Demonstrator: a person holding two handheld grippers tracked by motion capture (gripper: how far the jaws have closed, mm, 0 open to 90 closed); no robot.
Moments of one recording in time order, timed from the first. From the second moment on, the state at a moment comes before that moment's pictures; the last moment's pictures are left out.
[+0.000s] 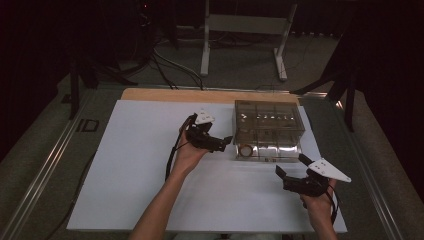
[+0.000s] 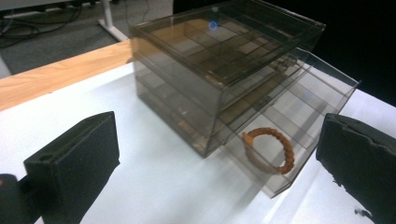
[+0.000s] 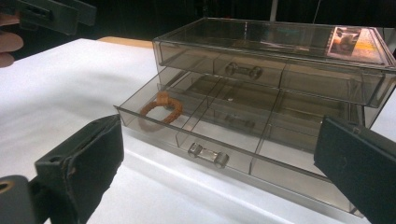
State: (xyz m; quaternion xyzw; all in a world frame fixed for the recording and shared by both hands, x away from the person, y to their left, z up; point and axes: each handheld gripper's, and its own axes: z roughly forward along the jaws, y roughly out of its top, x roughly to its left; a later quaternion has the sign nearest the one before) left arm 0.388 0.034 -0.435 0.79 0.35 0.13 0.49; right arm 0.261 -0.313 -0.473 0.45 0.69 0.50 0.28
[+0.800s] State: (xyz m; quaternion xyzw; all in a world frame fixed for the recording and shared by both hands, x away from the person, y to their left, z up) left arm 0.370 0.107 -0.434 0.76 0.38 0.17 0.49; right arm 0.261 -0.312 -0.474 0.45 0.68 0.50 0.28
